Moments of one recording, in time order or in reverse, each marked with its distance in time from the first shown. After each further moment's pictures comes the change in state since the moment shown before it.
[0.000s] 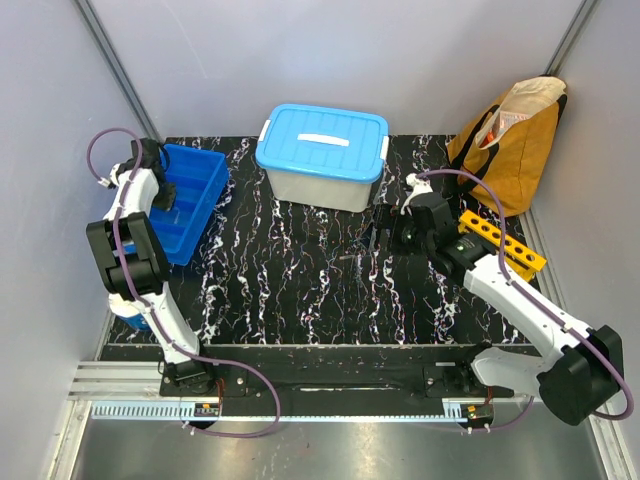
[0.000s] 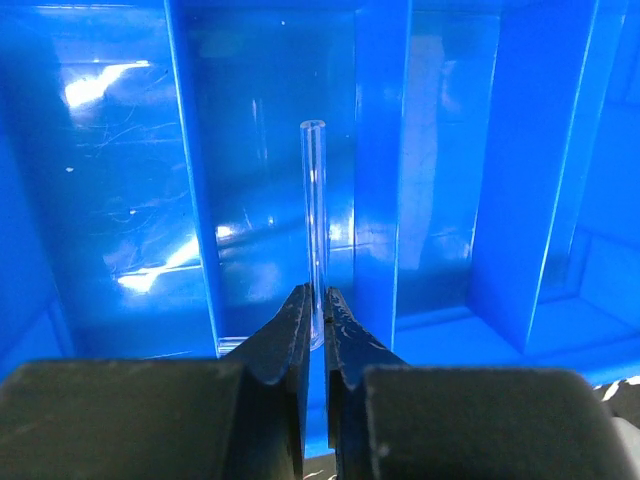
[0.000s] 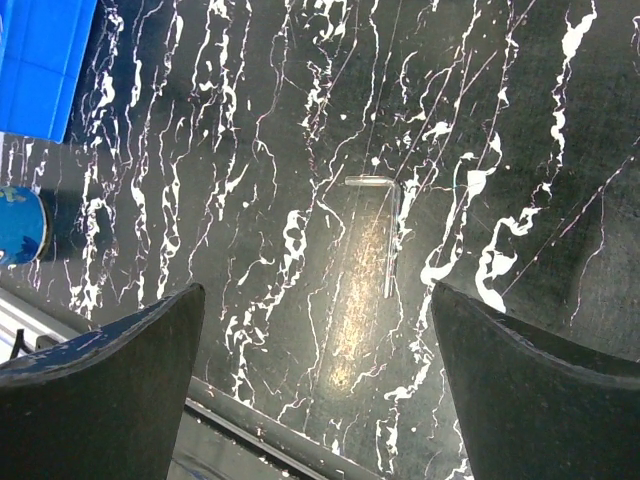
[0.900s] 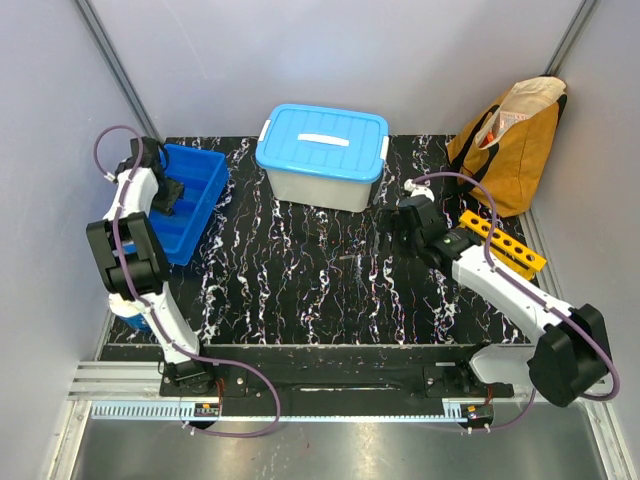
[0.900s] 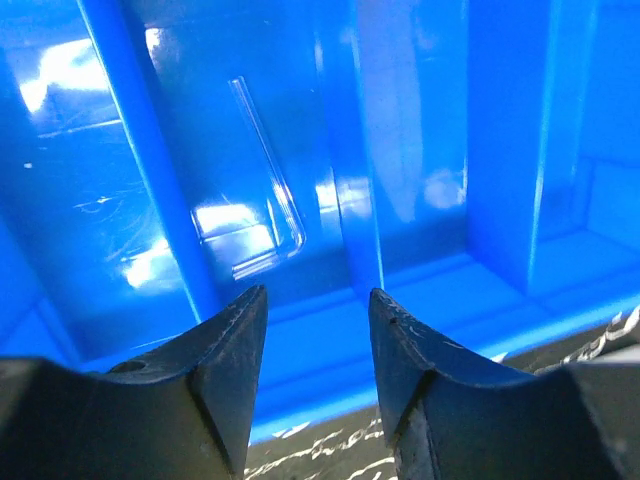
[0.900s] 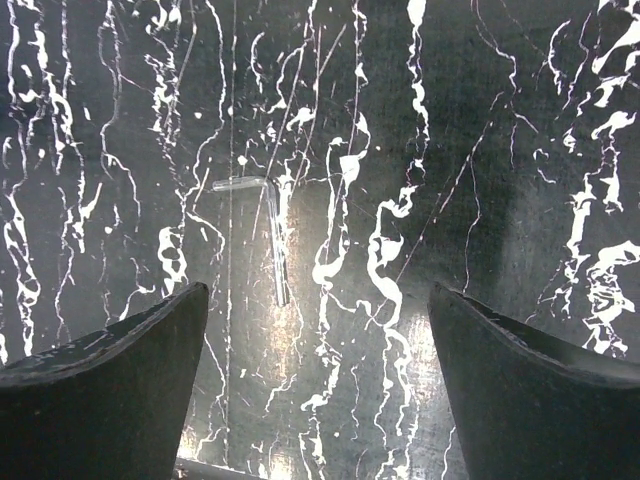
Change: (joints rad) left arm 0.005 0.039 0.016 0.010 0.113 0.090; right arm 0.001 0.095 0.002 -0.075 0.219 -0.023
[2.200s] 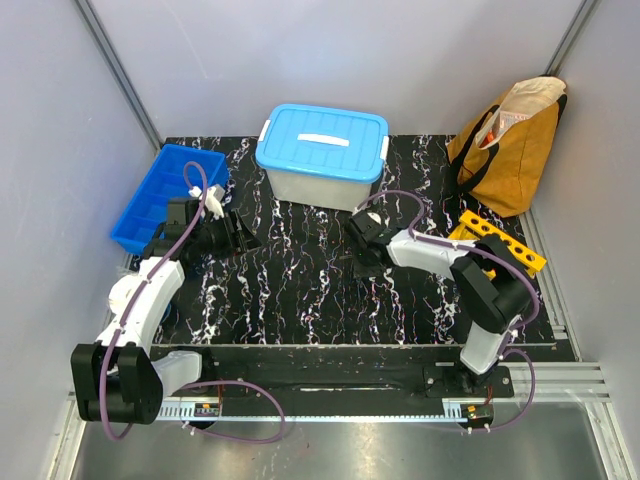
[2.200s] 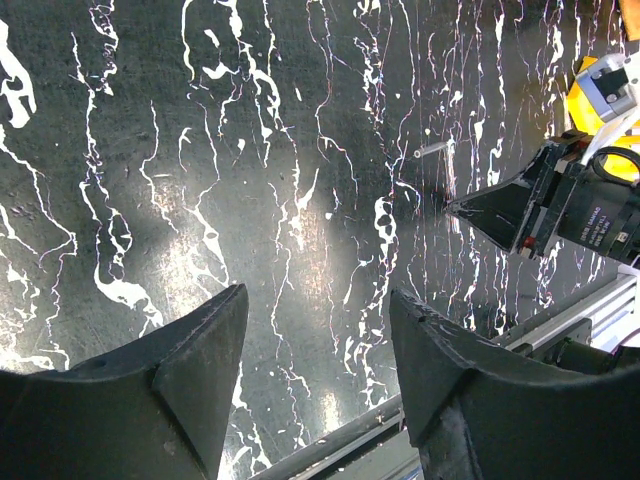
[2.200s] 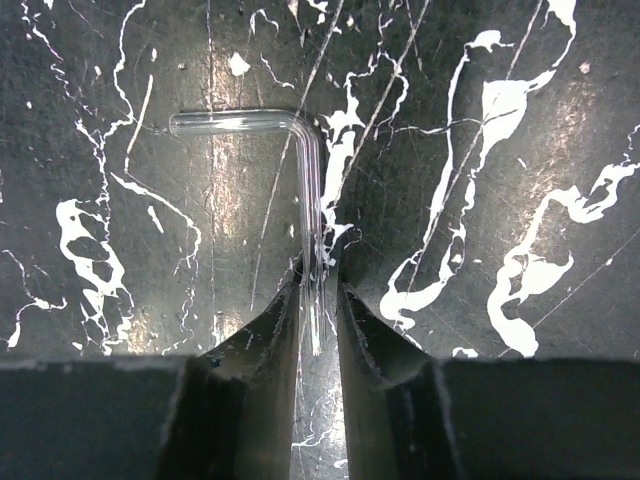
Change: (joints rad) left arm -0.320 -0.845 -0.791 0.265 0.682 0.579; right arm 0.156 0.515 0.116 0.013 -0.036 0.054
